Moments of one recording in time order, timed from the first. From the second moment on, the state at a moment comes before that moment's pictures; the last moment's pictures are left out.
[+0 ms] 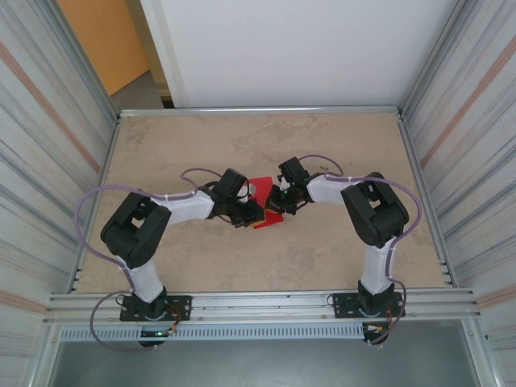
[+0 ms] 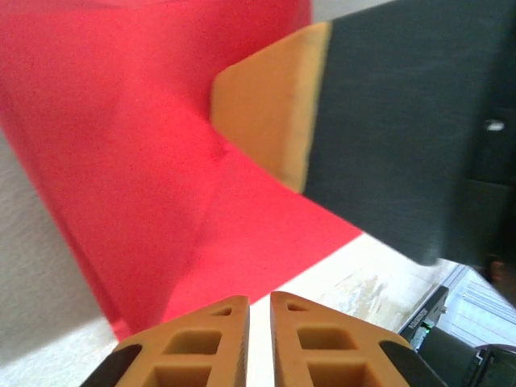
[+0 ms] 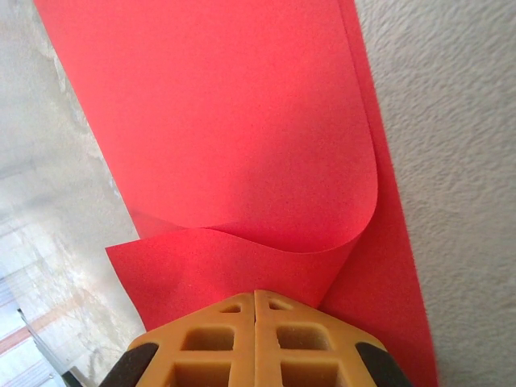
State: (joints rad) left arm -0.65 1.77 0.94 -0.19 0.54 -0.83; right arm 0.56 1.93 1.08 -0.24 -0.45 0.87
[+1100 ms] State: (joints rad) left arm -0.62 1.84 0.97 -0.25 0.56 -0.81; right arm 0.55 1.94 1.08 -0.24 -0.48 0.88
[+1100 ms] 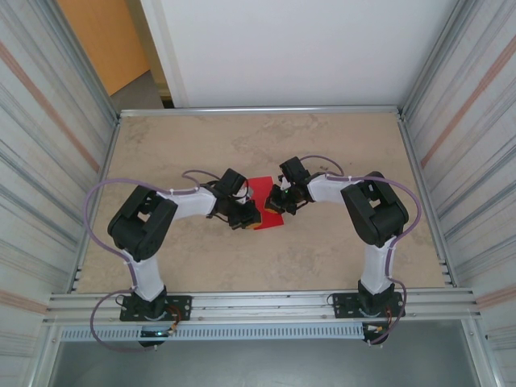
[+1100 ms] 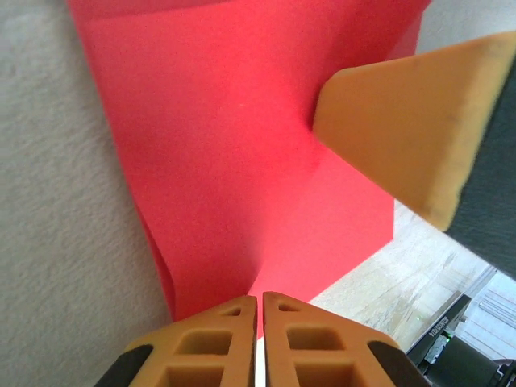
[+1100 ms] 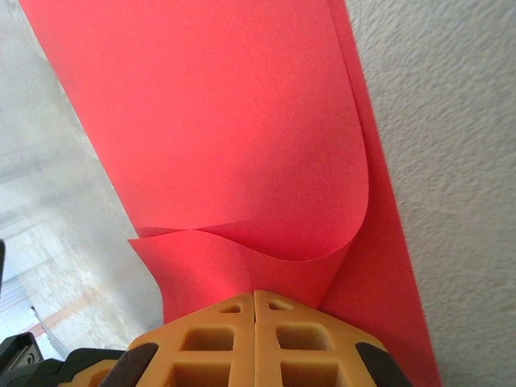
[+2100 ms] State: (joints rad) left arm -0.61 1.86 1.05 -0.24 0.58 -0.80; right arm 0.54 1.94 1.08 -0.24 -0.50 0.88
